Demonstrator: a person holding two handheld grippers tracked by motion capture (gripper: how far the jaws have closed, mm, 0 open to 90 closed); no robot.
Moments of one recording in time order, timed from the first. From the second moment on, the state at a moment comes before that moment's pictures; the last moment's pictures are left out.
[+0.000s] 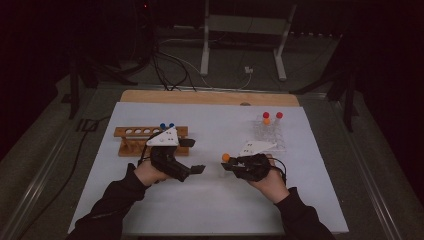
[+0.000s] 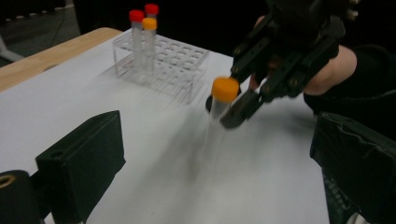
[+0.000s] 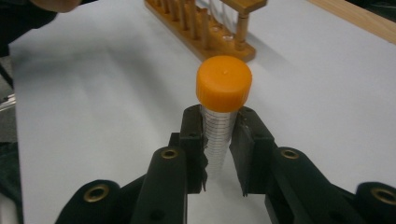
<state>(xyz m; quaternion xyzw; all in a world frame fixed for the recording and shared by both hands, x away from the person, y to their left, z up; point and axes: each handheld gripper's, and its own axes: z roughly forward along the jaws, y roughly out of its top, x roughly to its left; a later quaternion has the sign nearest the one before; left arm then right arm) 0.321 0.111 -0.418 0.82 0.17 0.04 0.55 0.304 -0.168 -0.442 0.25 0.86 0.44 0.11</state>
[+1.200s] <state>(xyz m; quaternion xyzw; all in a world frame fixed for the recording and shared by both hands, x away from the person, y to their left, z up) 0.327 0.061 -0.434 0.83 0.12 0.03 0.55 0.298 -0.161 -0.439 0.24 0.86 0.44 0.10</state>
